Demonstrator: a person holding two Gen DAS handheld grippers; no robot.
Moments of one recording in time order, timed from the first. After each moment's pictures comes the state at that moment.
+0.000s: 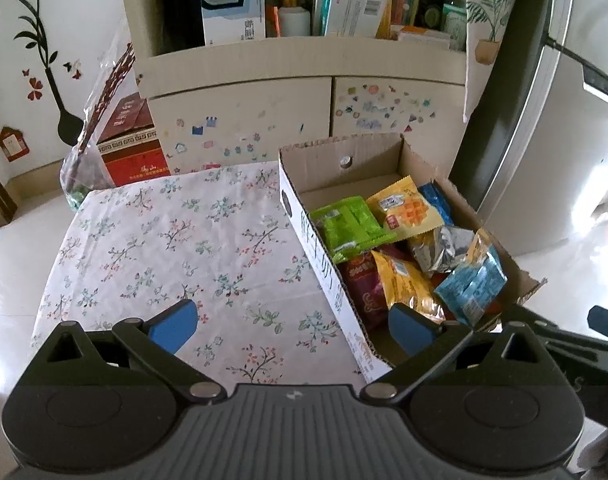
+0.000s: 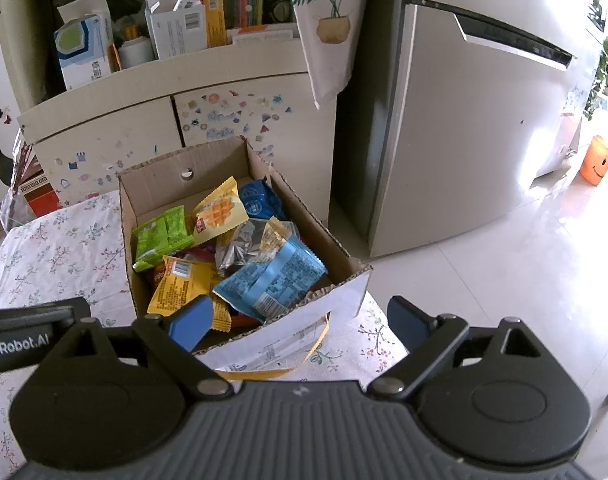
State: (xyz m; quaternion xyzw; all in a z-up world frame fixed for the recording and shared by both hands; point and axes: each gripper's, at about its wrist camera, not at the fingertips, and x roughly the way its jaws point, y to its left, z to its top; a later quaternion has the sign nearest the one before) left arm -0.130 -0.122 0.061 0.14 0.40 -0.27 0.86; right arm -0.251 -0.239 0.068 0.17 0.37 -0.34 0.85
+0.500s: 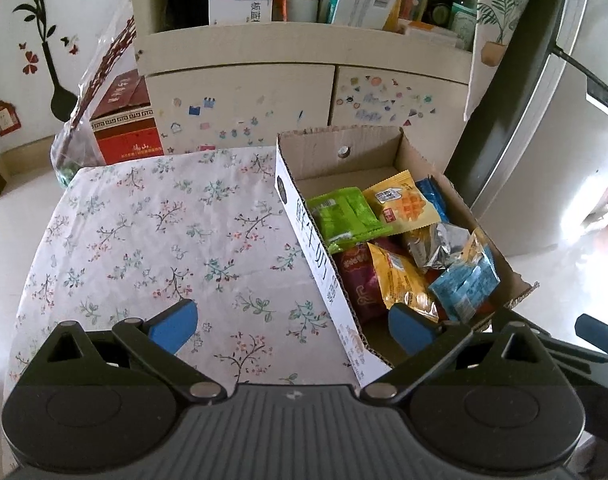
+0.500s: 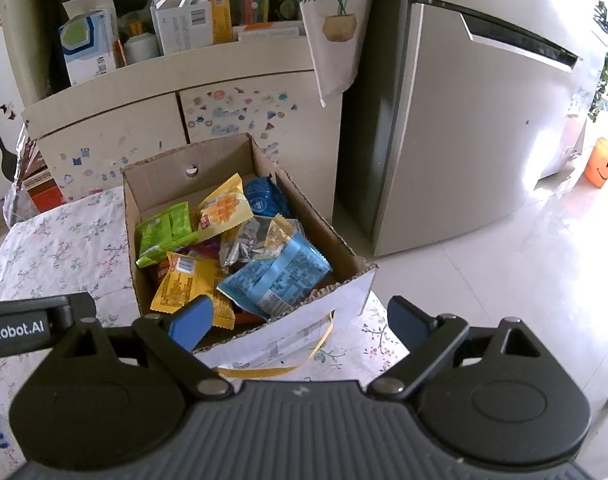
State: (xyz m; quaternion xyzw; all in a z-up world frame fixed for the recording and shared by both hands) left arm -0.121 -0.117 0.057 0.12 0.43 -0.28 0.85; right arm -0.249 -0.236 0.067 0.17 0.37 -0.34 0.85
